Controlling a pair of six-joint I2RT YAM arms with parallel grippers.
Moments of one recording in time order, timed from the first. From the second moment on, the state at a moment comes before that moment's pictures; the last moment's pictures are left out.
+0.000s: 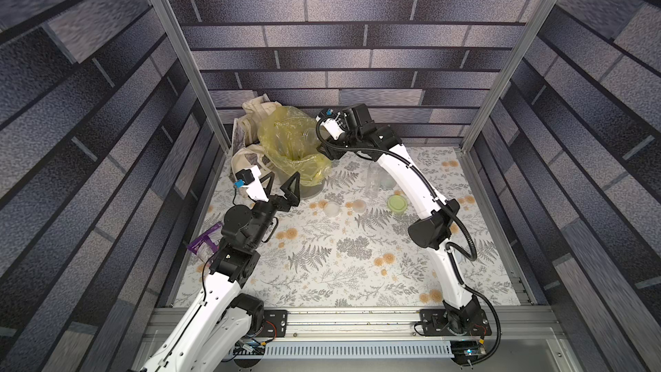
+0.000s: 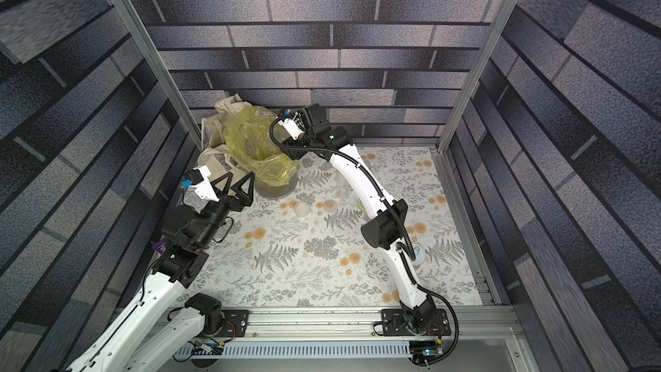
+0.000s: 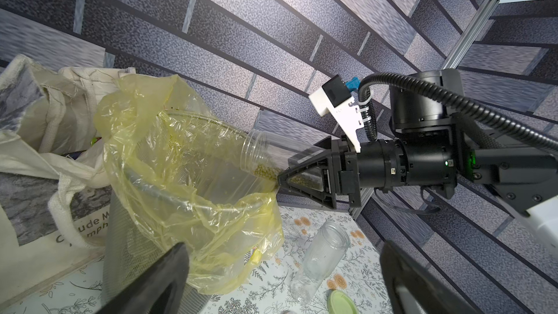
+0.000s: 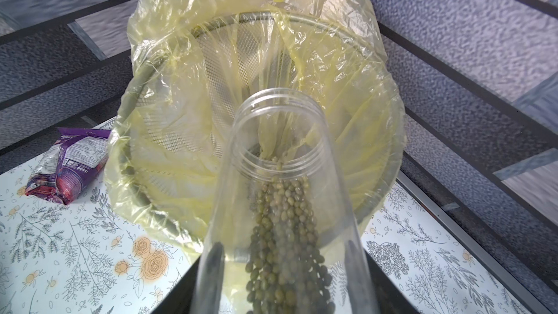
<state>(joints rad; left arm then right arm) -0.33 0.72 0.61 0.25 0.05 -0.43 0.67 2.32 2.69 -0.96 -0.22 -0.19</state>
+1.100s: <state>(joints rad) -0.30 1.03 0.83 0.24 0.10 -0.57 0.67 1.89 1.50 0.41 -0.20 -0.10</state>
